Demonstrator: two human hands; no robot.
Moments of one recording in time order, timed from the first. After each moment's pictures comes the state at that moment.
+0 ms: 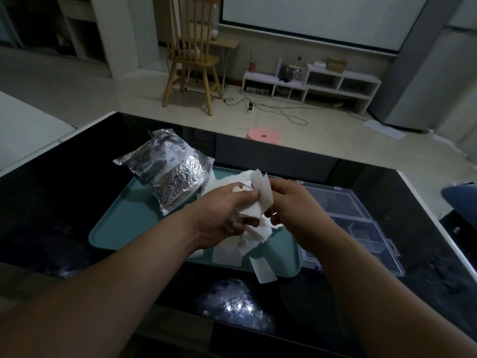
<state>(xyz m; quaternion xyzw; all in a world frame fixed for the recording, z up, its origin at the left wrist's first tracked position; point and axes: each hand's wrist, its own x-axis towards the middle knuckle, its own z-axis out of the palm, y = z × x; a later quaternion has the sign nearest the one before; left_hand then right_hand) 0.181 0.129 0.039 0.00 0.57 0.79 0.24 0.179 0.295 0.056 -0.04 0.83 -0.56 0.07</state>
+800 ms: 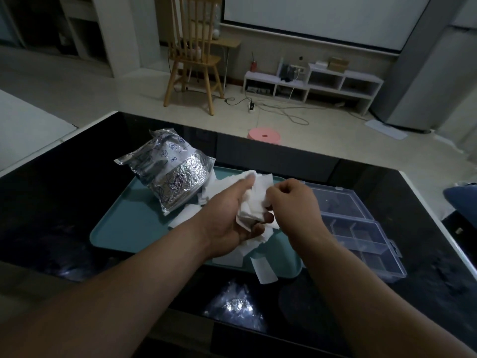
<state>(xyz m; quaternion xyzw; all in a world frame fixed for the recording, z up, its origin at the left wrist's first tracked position) 0.185 0.145 0.038 -0.03 0.45 0.85 0.27 0.180 0.280 0.051 0.09 0.85 -0.52 -0.04</state>
